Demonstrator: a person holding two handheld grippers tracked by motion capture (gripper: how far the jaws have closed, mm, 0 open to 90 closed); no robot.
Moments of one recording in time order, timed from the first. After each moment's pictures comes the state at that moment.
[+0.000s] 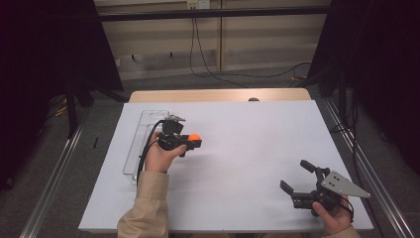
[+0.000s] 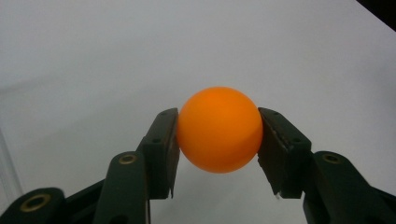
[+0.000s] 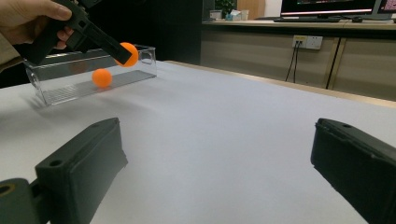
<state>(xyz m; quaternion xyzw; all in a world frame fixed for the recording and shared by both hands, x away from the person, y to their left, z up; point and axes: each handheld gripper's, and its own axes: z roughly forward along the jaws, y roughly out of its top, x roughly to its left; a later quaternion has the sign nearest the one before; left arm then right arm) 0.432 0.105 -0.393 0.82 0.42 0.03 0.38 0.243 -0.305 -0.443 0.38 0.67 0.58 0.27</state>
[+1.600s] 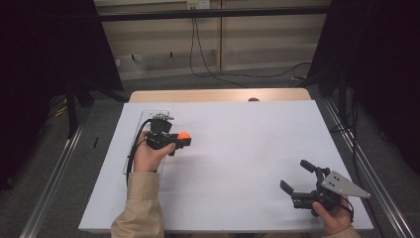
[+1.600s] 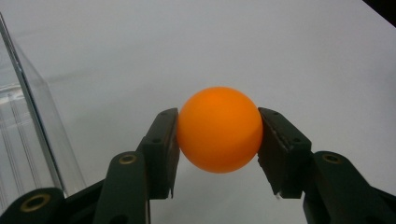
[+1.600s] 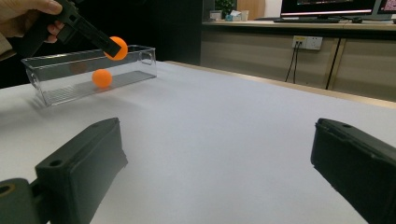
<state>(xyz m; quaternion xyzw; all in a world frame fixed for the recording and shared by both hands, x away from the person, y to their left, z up) 0.431 0.133 -0.384 0.81 0.44 0.04 0.38 0.243 -0.305 -0.442 0.38 0.67 0.58 0.28</state>
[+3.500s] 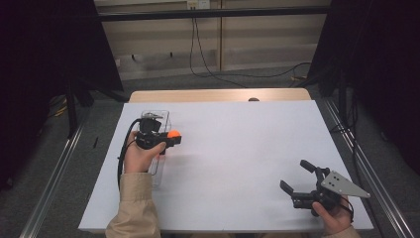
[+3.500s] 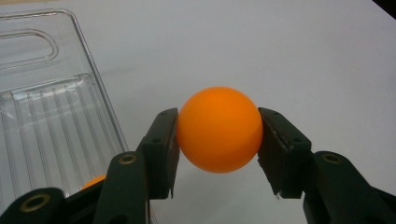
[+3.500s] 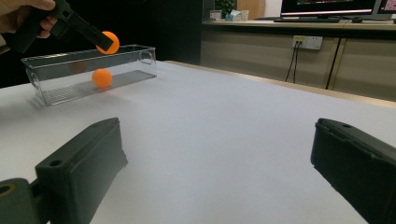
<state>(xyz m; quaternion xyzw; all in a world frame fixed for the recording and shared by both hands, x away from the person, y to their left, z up) 0.430 0.158 -0.378 0.80 0.46 0.06 0.38 0.243 -0.305 -0.443 0.38 0.67 0.57 0.28</state>
